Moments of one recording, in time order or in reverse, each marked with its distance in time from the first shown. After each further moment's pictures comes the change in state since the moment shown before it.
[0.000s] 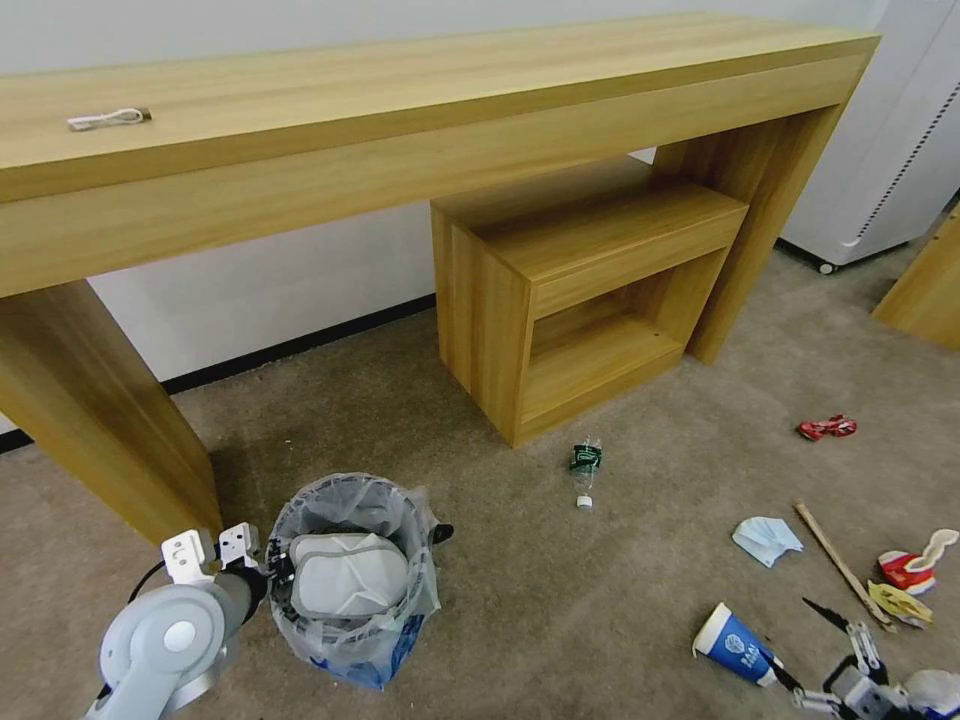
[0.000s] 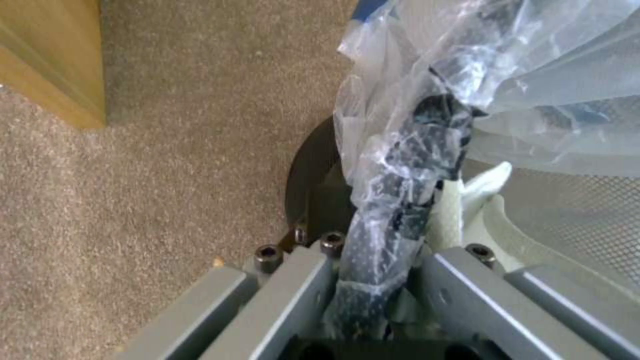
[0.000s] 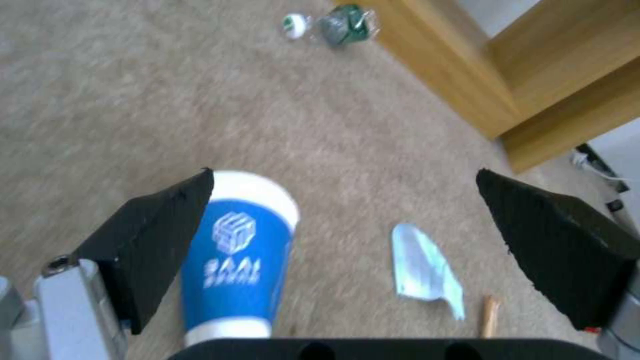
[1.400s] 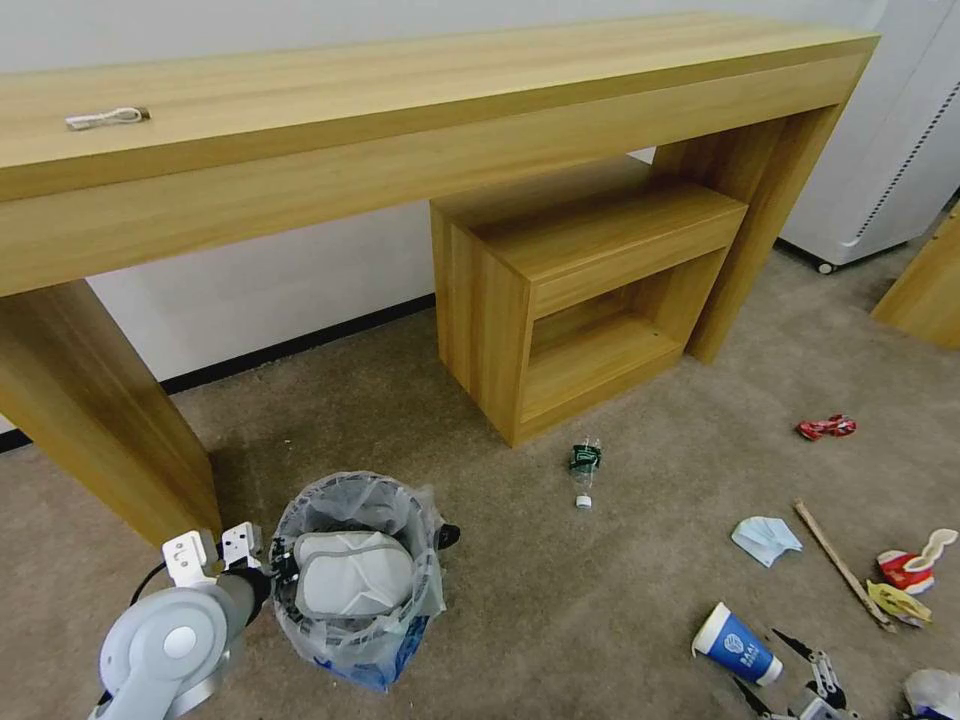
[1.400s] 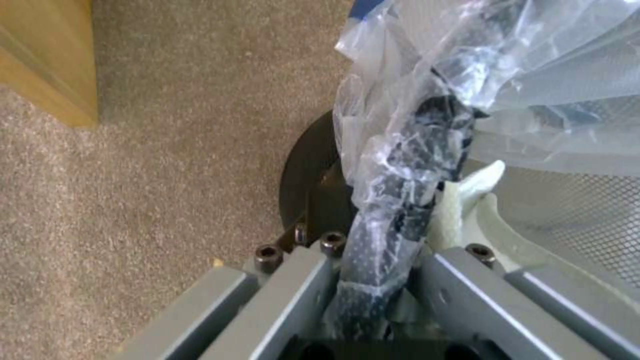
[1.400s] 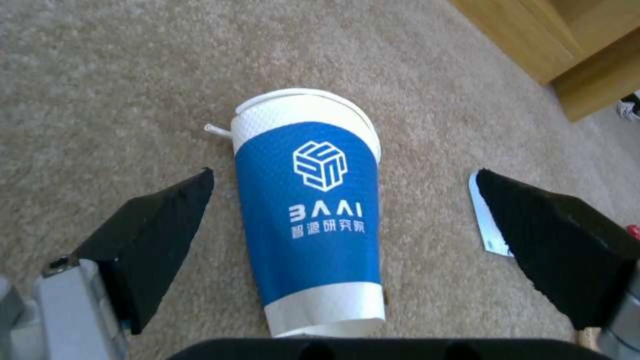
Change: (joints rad) left arm 0.023 -0.017 -0.008 -0.045 0.005 -0.001 -0.012; right arm 0.321 0.117 -0.280 -0.250 -0.019 -0.016 -0.002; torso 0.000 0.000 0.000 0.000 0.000
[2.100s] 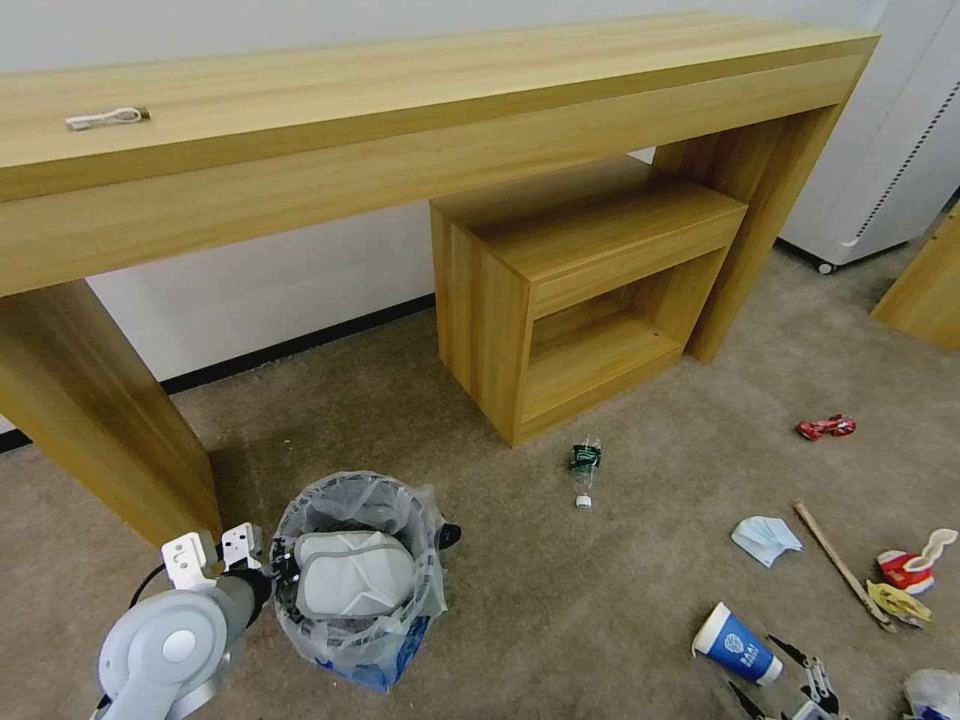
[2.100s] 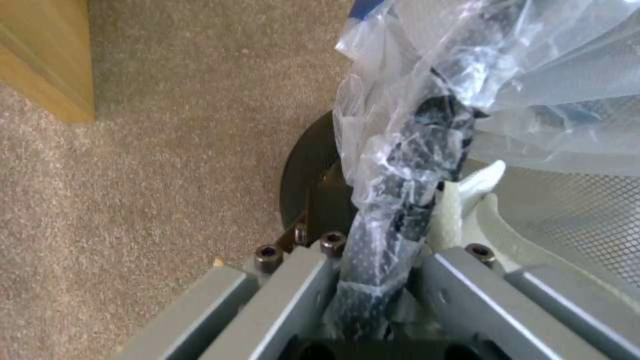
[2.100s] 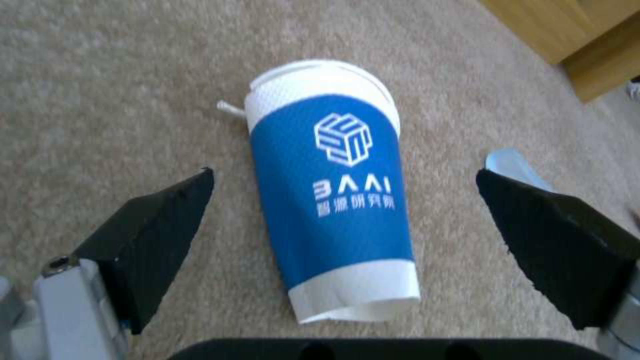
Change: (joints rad) left arm 0.008 -0.006 0.000 -0.013 0.002 -0.001 -0.003; right arm 0.029 0.024 -0.027 -0.042 0.015 0.001 -0.007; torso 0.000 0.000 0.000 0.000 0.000
